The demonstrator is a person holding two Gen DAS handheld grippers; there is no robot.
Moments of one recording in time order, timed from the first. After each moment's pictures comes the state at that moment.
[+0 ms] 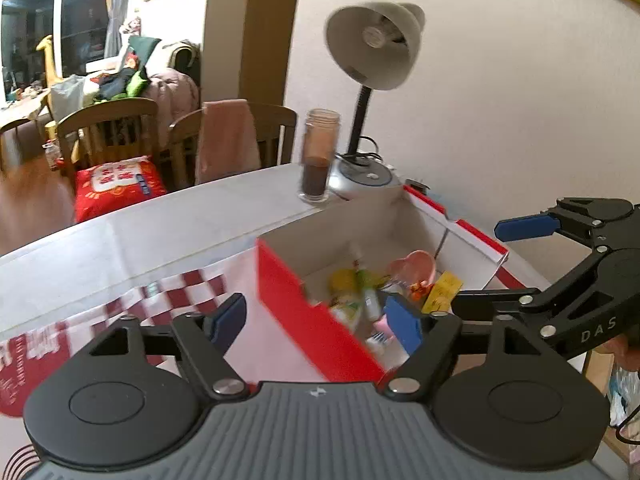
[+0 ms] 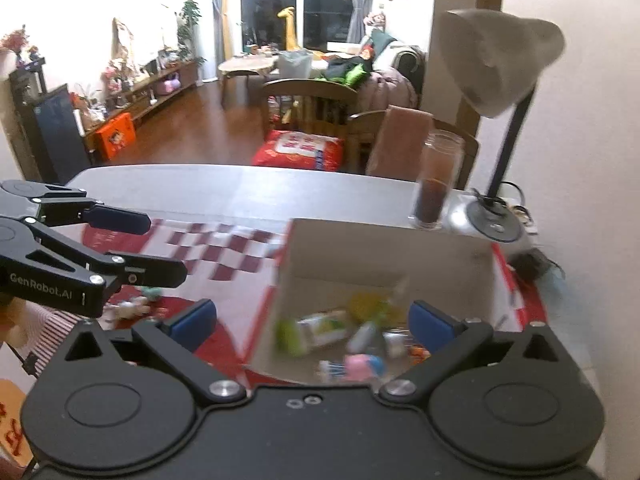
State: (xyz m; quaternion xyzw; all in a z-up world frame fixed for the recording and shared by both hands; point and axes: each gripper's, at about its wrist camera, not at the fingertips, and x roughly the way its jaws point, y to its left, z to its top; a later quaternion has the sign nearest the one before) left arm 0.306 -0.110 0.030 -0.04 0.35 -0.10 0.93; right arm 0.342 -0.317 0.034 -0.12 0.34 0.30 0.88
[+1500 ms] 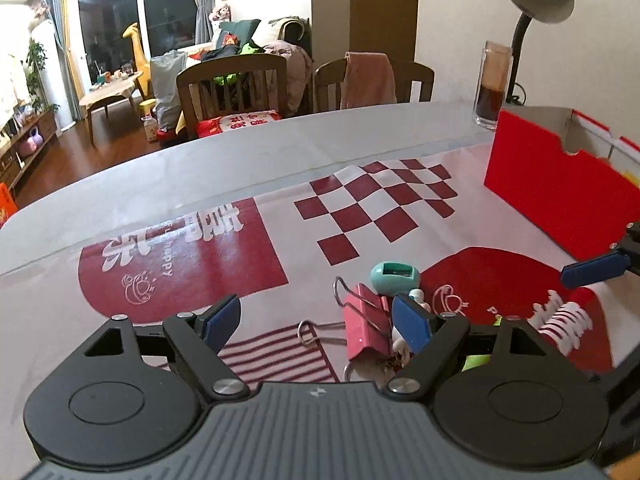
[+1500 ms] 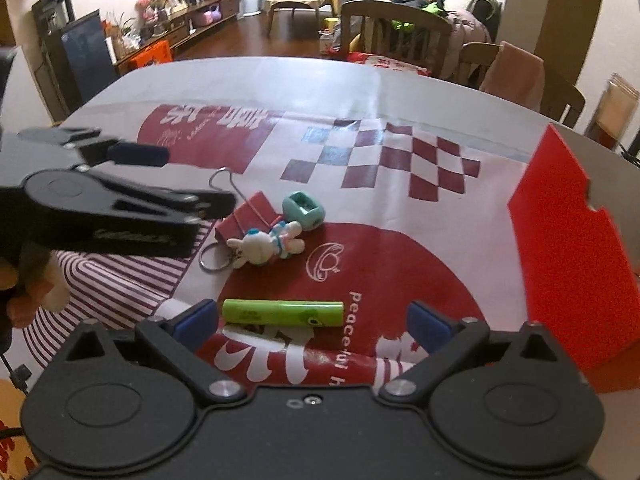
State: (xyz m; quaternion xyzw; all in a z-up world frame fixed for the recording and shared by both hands) left arm 0.245 0.065 -0.113 -0.01 0.36 0.04 0.93; right arm 0.272 -0.112 -0.108 -0.17 0.42 0.33 0.83
